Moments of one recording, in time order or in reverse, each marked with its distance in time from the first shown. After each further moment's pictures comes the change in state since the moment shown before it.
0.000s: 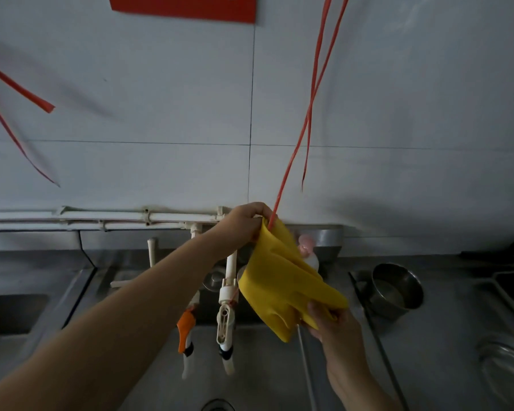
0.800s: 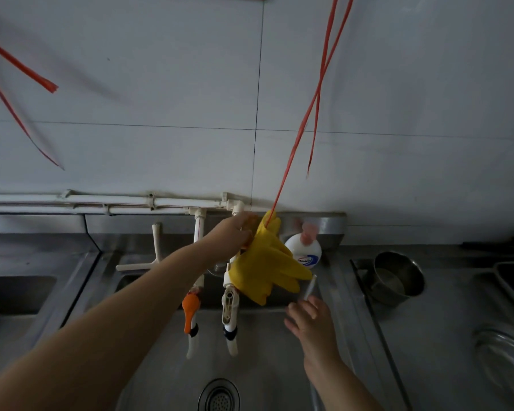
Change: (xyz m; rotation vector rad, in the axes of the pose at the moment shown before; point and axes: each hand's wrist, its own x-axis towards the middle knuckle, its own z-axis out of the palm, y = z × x) left_hand -0.033 -0.035 -0.004 0.176 -0.029 -0.086; right_hand -0.007 0.039 0.025 0.044 0.087 0.278
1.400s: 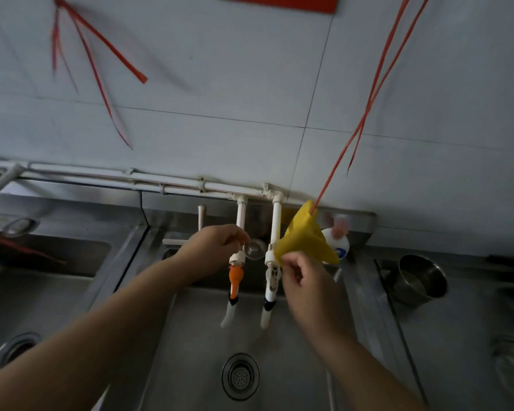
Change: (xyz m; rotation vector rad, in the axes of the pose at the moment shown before) left_hand -0.118 -0.057 -0.053 0.326 0.183 0.069; right_hand -0.096 -0.052 0.070 -0.954 -0.143 -0.866
